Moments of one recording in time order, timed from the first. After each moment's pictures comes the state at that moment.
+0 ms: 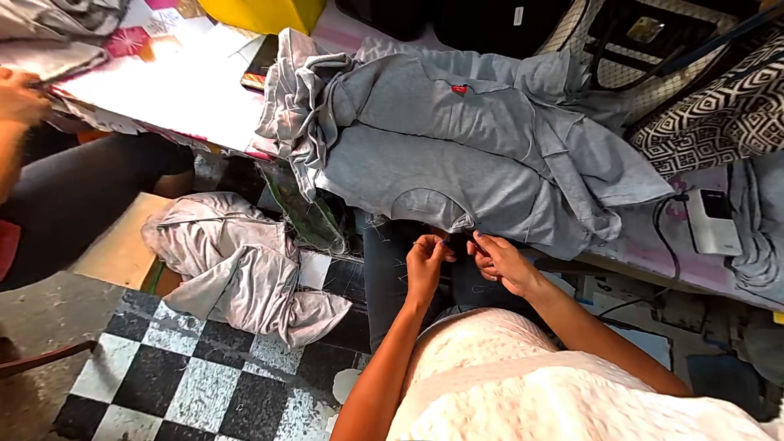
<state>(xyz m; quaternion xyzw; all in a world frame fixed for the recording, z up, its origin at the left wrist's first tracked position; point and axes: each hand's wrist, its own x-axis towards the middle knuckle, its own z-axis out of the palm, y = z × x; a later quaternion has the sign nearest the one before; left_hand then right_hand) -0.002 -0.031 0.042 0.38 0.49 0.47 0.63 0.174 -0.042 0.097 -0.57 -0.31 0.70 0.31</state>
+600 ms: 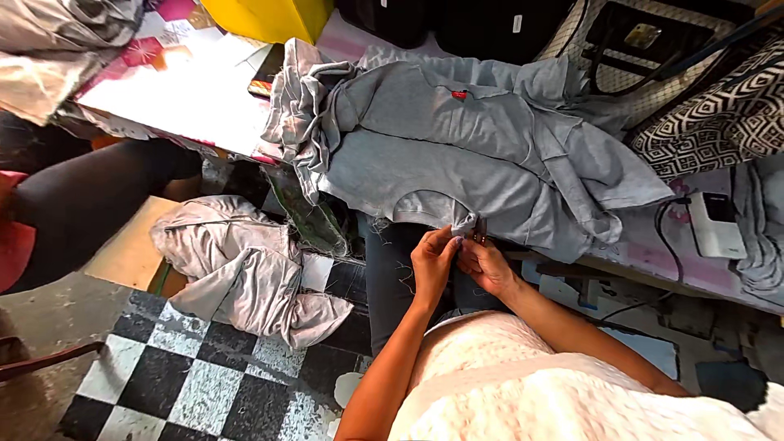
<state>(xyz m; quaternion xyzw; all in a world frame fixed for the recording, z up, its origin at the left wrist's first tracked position) 0.012 -0.023 0.044 0.51 0.47 0.52 0.51 0.143 -0.037 0.053 -0.45 -0.15 0.71 0.52</state>
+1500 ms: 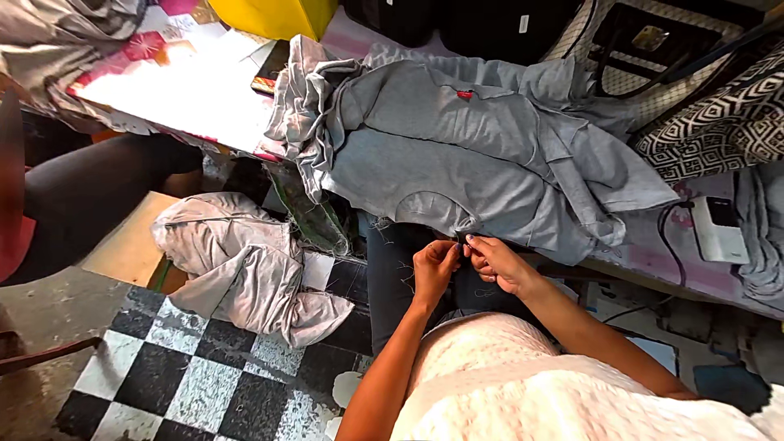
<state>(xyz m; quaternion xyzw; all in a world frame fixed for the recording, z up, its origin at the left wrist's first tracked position) 0.005 -0.032 0.036 0.50 0.45 0.49 0.55 0.159 -0.024 0.104 -0.61 -0.25 0.71 0.25</state>
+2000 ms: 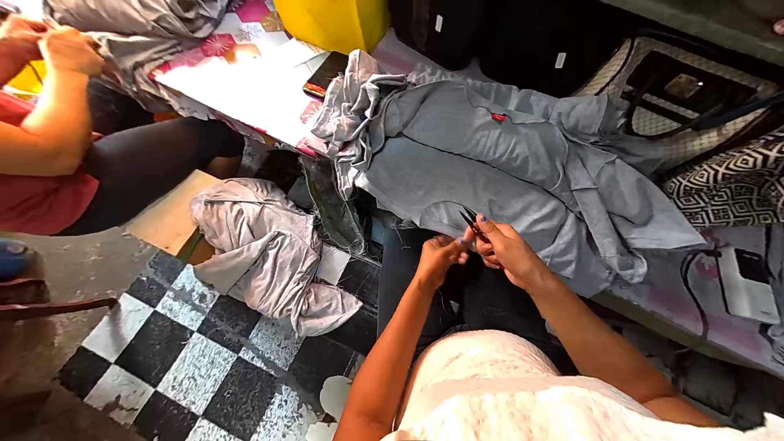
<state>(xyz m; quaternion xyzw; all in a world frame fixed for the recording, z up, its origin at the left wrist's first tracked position) -0.012 0.013 0.035 0.23 0.45 0.42 0.75 0.132 0.013 0.146 -0.52 -0.46 0.64 0.32</state>
